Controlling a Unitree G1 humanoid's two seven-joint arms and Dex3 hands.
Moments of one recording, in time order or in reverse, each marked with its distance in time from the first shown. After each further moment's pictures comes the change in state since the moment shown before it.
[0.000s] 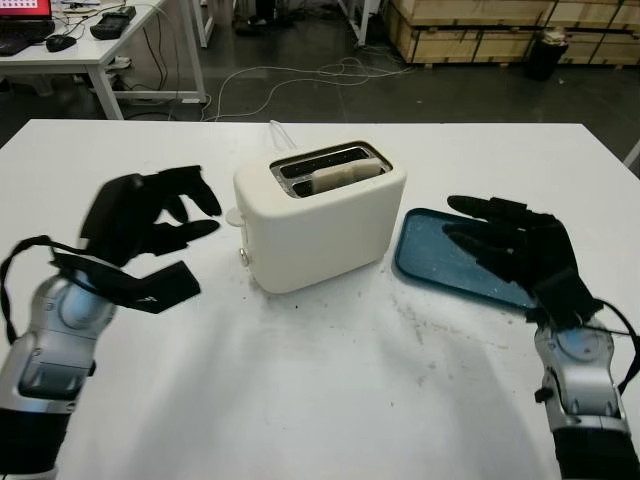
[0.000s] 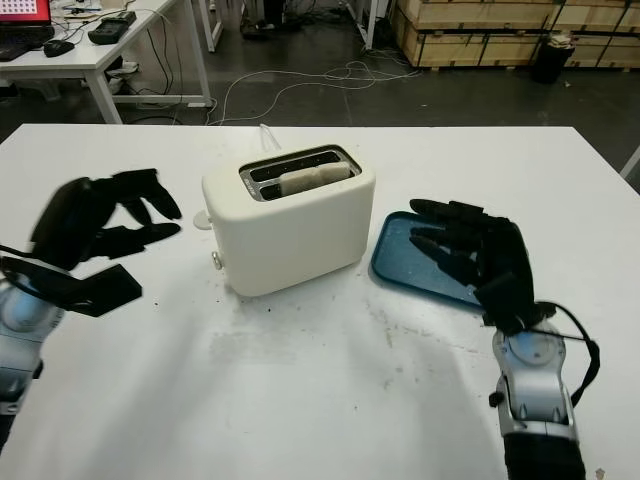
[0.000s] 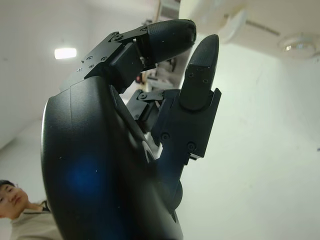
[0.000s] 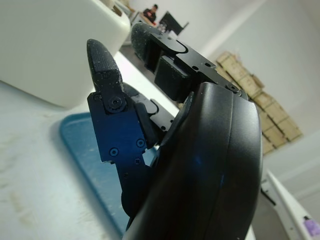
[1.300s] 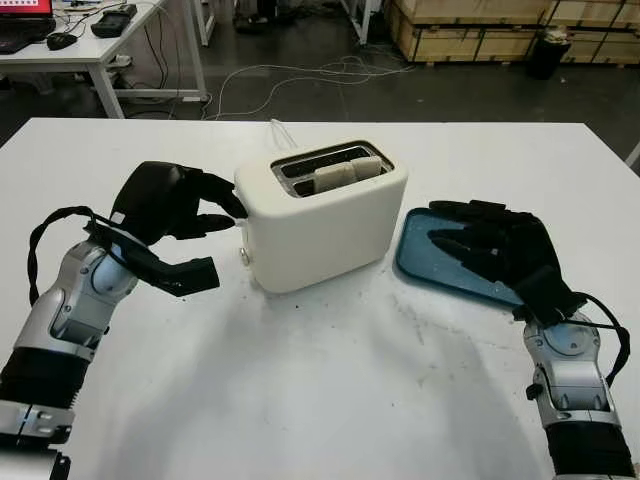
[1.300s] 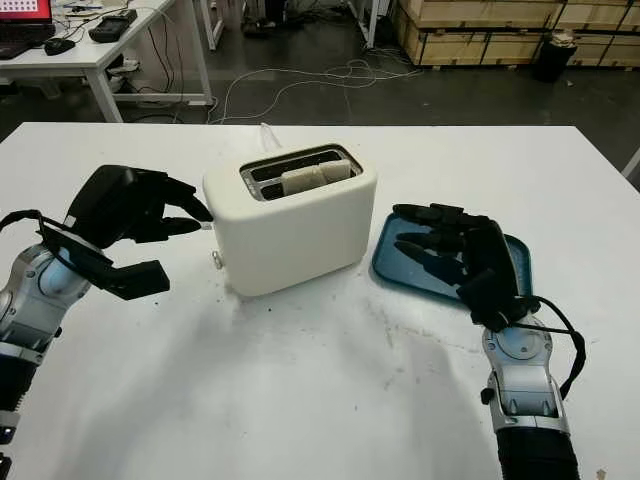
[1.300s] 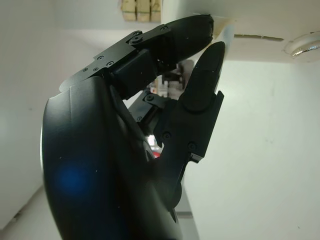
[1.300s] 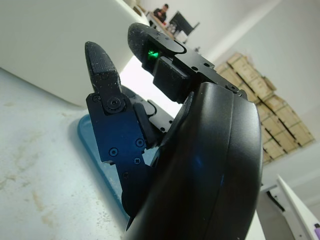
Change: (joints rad) left arm -0.245 -0.001 -0.141 0.391 0.186 -0.337 0.084; right arm 0.037 0.036 0.047 -0.009 -0.020 -0.008 -0.005
